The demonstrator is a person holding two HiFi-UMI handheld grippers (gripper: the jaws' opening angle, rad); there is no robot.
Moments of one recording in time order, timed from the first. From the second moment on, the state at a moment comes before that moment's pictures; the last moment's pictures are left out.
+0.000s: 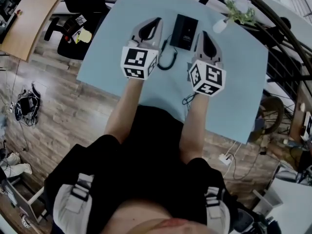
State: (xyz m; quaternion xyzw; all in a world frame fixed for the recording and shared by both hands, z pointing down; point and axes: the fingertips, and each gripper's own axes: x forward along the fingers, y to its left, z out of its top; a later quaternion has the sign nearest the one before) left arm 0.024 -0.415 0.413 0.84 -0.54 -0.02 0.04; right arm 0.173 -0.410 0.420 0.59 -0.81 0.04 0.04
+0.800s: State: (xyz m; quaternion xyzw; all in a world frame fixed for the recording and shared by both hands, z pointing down) left arm 0.014 -0.284 0.281 0.84 -0.55 0.01 0.04; right arm 0.149 -0.288 0.275 0.56 -0.83 0.03 0.02
